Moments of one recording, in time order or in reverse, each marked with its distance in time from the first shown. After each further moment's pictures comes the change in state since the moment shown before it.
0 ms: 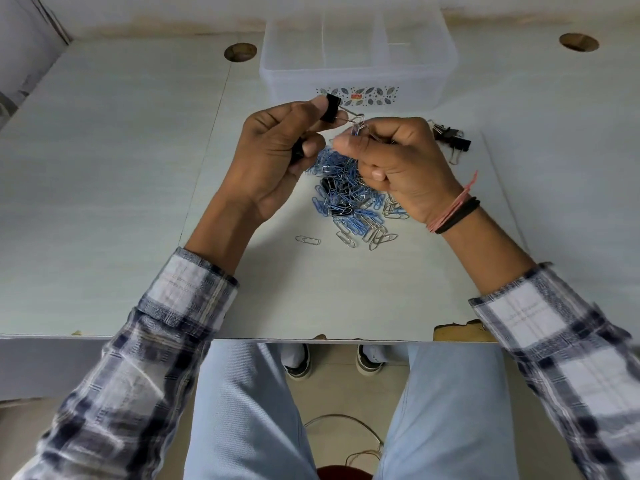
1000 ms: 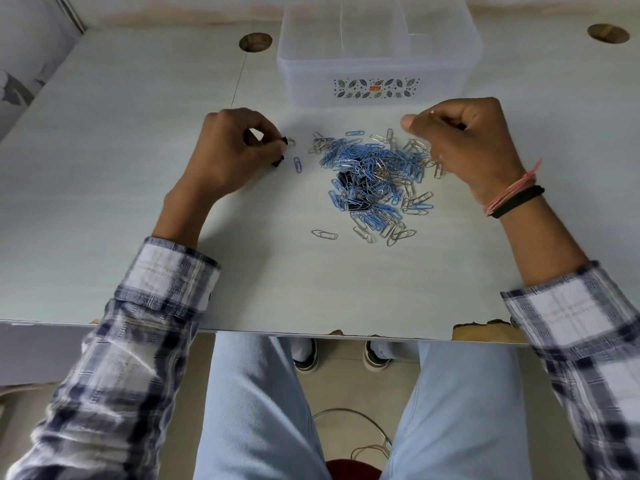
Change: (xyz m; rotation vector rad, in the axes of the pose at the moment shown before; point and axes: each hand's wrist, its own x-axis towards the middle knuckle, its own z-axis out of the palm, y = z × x) left_hand 0.002 0.012 -0.087 1.142 0.129 0.220; right_hand 0.008 0.006 -0.050 -0.503 0.310 -0.059
